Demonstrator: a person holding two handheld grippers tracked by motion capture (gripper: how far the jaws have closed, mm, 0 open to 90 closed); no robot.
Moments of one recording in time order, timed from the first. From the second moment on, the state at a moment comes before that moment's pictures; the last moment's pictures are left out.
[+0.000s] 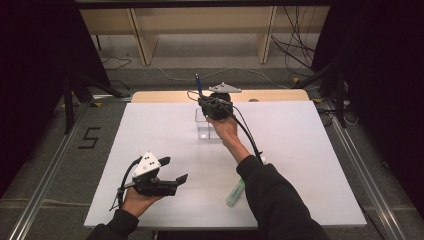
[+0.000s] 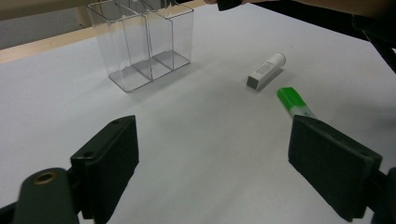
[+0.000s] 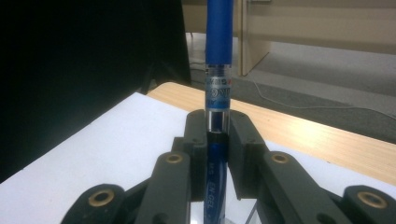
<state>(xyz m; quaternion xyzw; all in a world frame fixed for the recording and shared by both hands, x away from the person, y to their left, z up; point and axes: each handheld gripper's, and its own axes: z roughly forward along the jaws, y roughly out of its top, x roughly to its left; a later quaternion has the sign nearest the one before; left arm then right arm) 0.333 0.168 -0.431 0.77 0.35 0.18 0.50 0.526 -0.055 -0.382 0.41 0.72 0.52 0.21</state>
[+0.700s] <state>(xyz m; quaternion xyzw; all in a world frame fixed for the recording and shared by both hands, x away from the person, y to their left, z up) 0.333 0.168 -0.430 0.78 0.34 0.18 0.50 0.532 -0.040 -0.397 0.41 0.73 0.50 0.23</state>
